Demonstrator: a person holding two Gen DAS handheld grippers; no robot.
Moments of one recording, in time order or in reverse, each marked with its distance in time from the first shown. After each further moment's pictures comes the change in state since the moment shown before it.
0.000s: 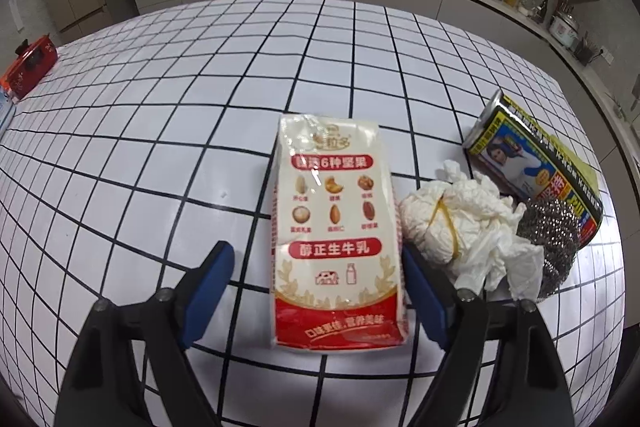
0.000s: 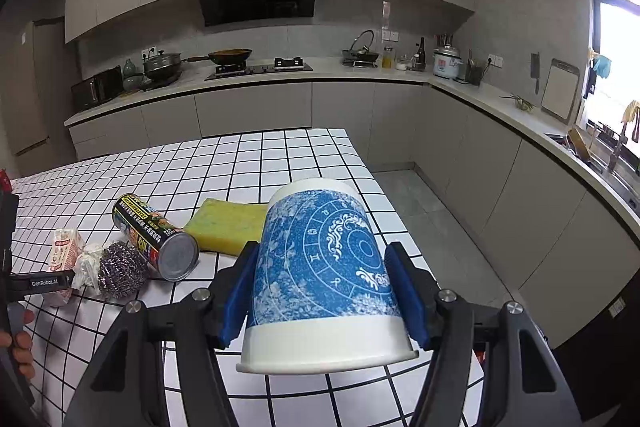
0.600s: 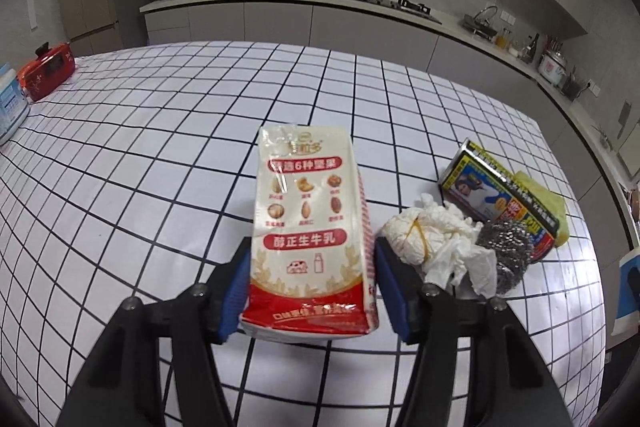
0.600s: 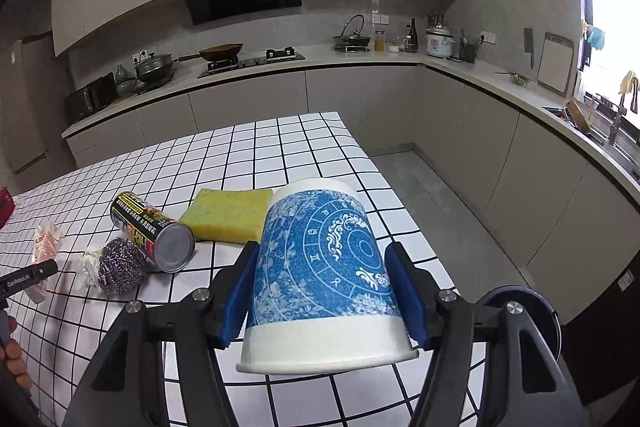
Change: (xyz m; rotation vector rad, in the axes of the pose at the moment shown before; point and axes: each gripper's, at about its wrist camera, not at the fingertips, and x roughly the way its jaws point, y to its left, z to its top) left arm -0.055 0.015 -0.014 -0.047 -0.157 -0.041; right arm 0.003 -0.012 -0.008 0.071 0.045 0.017
